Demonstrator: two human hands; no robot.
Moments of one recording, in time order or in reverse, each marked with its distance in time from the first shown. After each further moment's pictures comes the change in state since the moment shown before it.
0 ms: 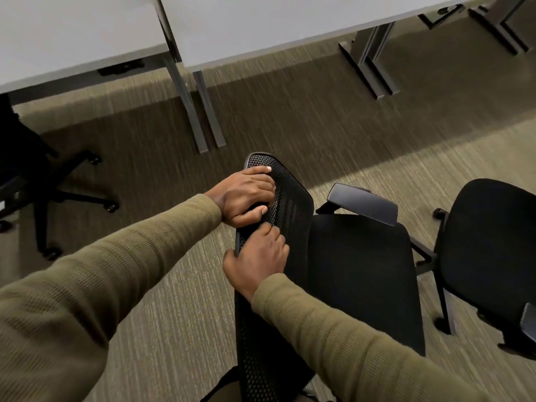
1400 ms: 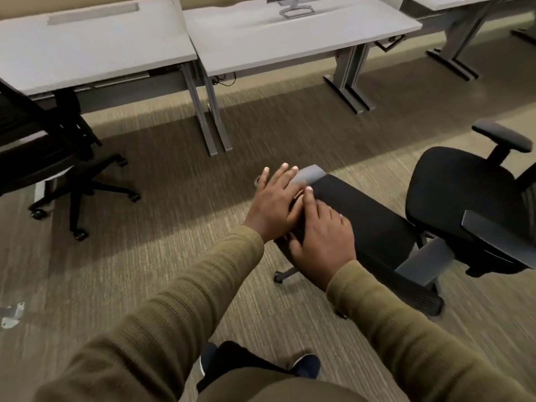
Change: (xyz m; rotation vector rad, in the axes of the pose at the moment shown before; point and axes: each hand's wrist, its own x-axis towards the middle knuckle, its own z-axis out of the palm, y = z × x) left_hand -0.077 0.376 0.062 0.007 0.419 -0.620; right_hand -0.288 0.180 -0.033 -0.330 0.234 -0.360
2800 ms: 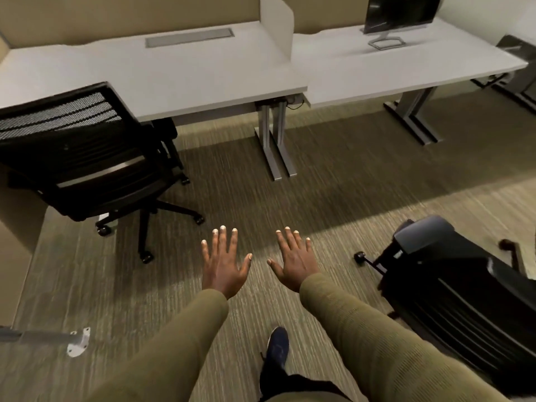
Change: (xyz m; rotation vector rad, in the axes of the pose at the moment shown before) left_hand -0.163 -0.488 -0.146 0.215 -0.206 -0.651; right_hand 0.232 -0.392 0.234 -0.009 -0.303 -0.239
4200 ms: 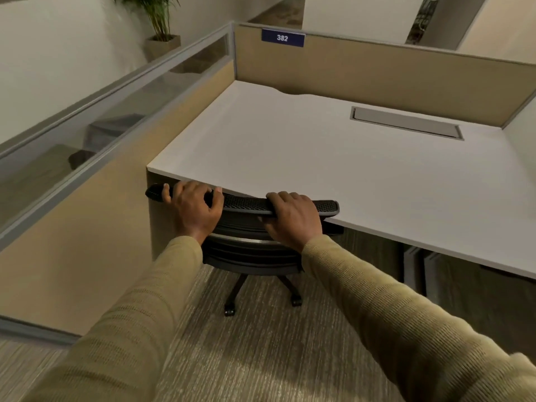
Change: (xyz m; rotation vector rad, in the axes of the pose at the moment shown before) left_hand 0.303 -0.486 -0.313 -0.014 0.826 -0.583; right_hand 0.491 -0.500 -0.169 -0.116 0.433 -0.855
